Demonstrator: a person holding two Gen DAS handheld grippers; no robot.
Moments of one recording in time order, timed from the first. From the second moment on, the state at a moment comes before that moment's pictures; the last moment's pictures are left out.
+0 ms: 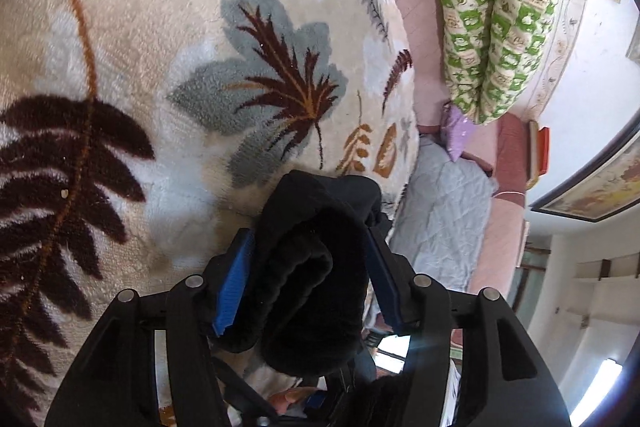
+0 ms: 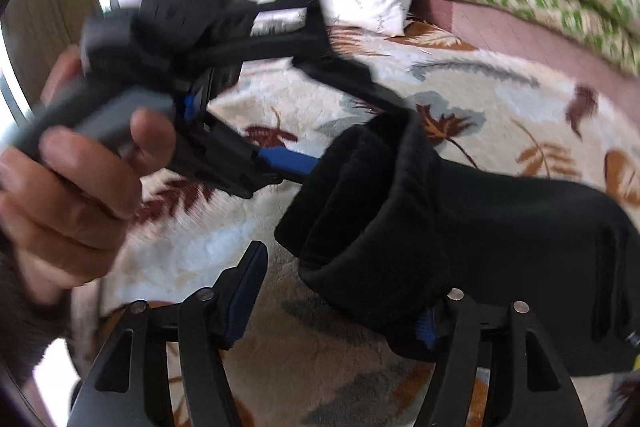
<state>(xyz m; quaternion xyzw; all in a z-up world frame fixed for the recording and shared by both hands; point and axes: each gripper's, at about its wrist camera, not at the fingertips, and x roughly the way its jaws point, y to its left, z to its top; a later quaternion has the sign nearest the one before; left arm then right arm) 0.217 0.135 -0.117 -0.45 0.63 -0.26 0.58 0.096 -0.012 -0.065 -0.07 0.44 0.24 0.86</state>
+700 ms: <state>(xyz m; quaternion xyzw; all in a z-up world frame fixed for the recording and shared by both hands) 0.204 0.069 -0.053 -0.46 0.62 -0.25 0.58 0.100 -0.094 -0.014 0.10 0.40 0.23 0.88</state>
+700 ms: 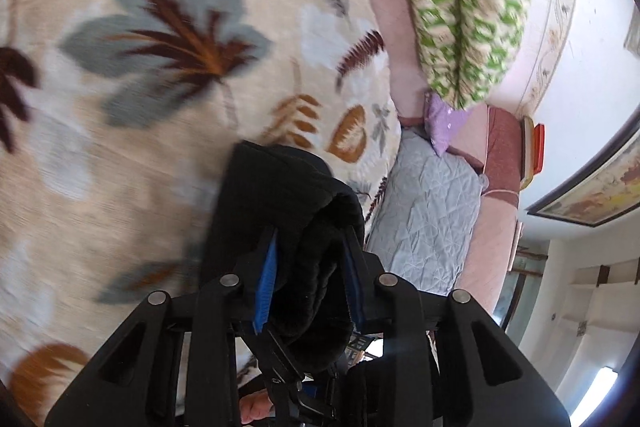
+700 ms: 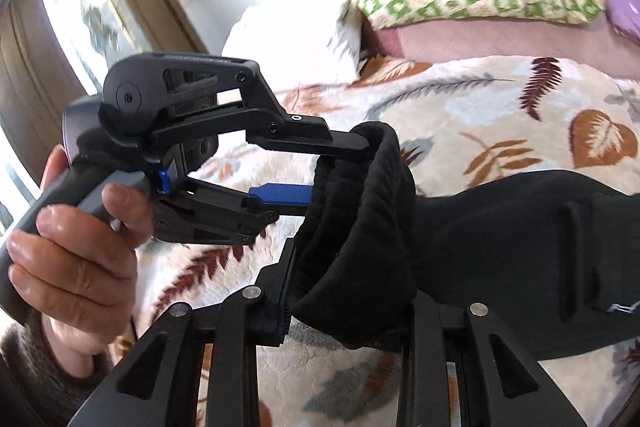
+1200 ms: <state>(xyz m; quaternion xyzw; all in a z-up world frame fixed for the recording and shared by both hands) 0.226 -0.164 -0.047 -0.32 0.68 -0.25 0.61 0.103 -0.312 -0.025 0.31 0.37 0.18 0.86</state>
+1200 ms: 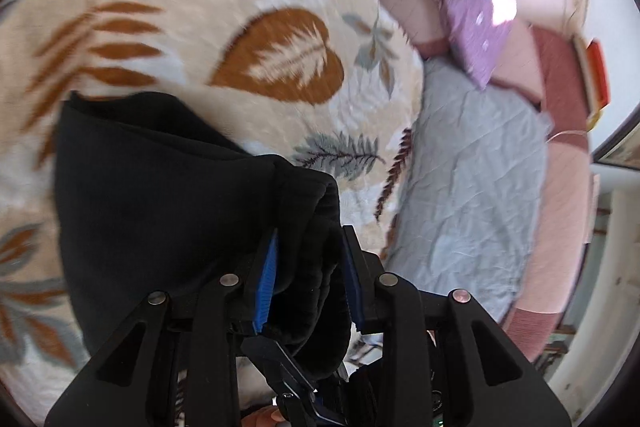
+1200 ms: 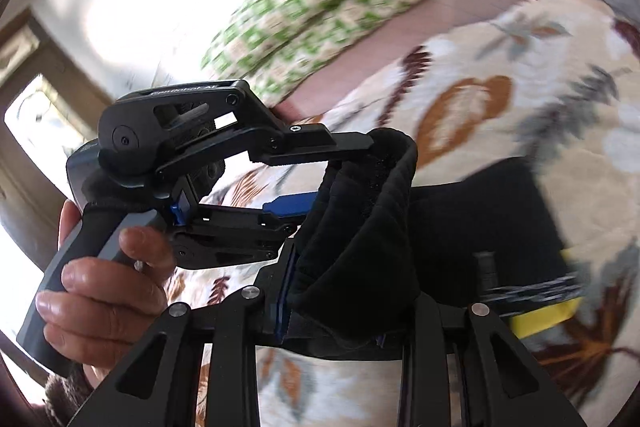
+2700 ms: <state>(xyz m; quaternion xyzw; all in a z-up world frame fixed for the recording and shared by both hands) 0.201 -0.159 -0.021 -0.23 0.67 -0.24 0.66 0.143 -0.382 -0.032 0.18 0.52 0.18 0.82</state>
